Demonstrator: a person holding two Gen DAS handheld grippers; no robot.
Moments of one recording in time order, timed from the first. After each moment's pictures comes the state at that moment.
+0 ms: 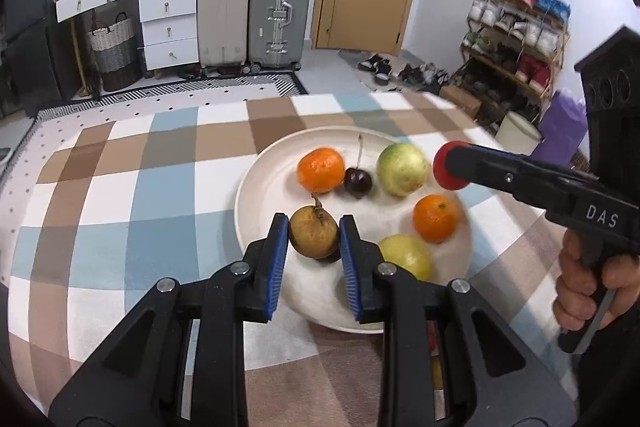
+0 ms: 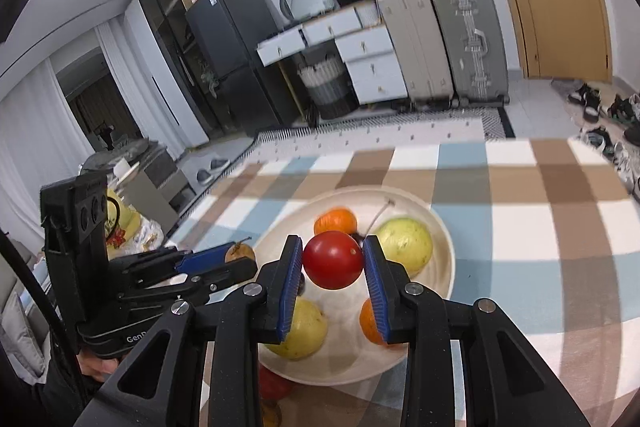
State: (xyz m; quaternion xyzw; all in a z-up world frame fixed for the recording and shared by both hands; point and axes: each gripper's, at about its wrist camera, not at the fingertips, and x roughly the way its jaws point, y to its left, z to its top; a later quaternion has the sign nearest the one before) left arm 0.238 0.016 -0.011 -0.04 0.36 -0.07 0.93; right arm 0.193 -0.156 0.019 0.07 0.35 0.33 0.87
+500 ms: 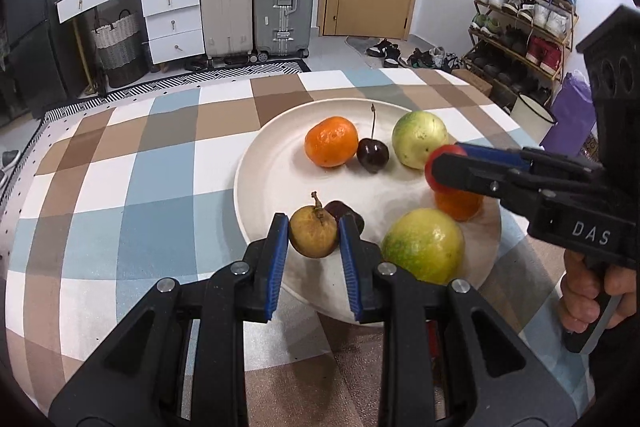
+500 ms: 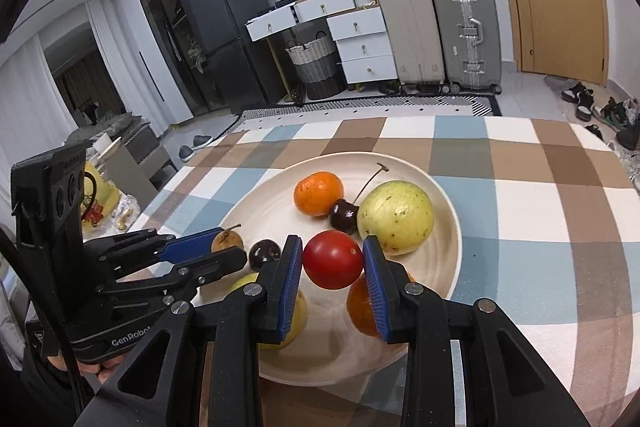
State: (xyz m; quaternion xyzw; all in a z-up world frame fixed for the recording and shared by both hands) left arm 0.244 0.009 -0.038 -0.02 0.38 -0.06 0.92; right arm 0.201 -0.138 -0.013 0.03 0.36 0.31 0.88
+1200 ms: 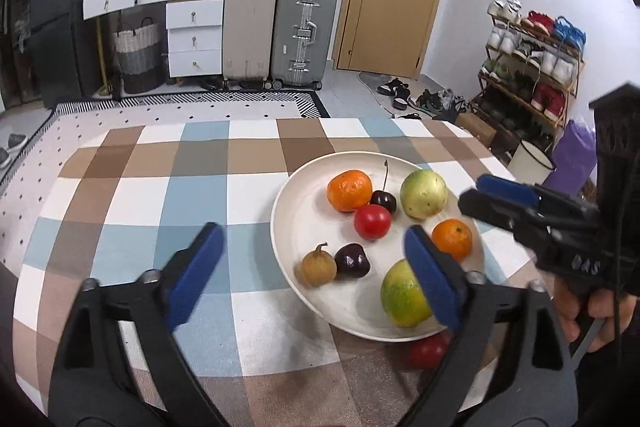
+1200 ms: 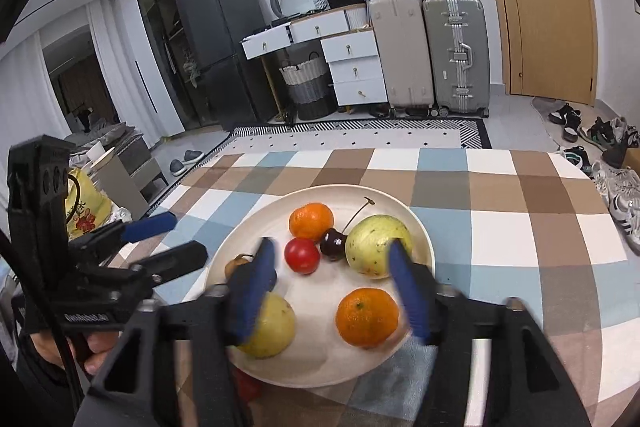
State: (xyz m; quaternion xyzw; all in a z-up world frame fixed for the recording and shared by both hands) left arm 0.225 0.041 0.001 -0.08 0.33 -0.04 0.94; right arm 0.194 -0.149 0.013 0.03 0.33 0.30 0.90
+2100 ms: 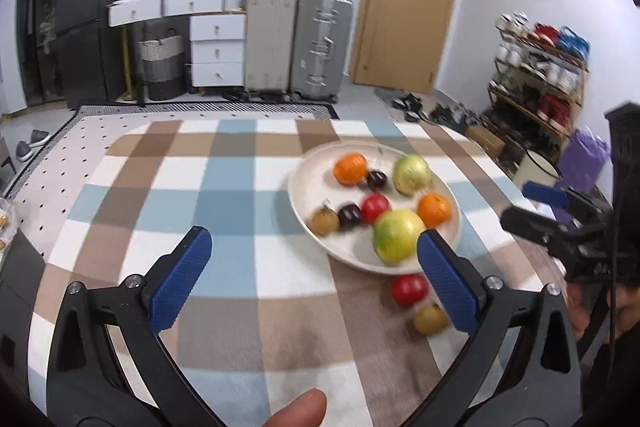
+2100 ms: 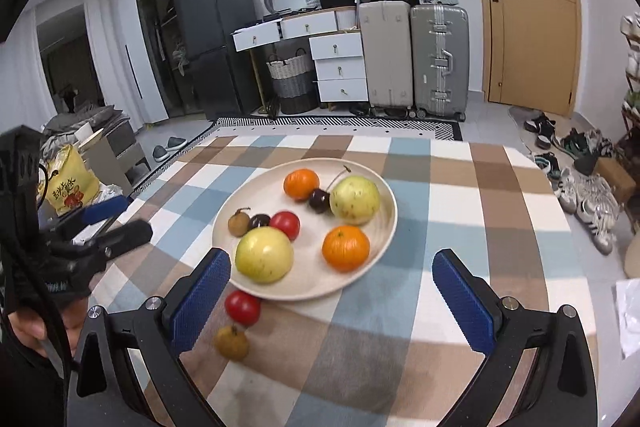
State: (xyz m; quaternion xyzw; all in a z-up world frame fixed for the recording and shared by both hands) left arm 0.128 0.031 0.023 -0.07 0.30 0.00 0.95; right arm 0.121 -0.182 0.028 -0.01 0.33 0.26 0.91
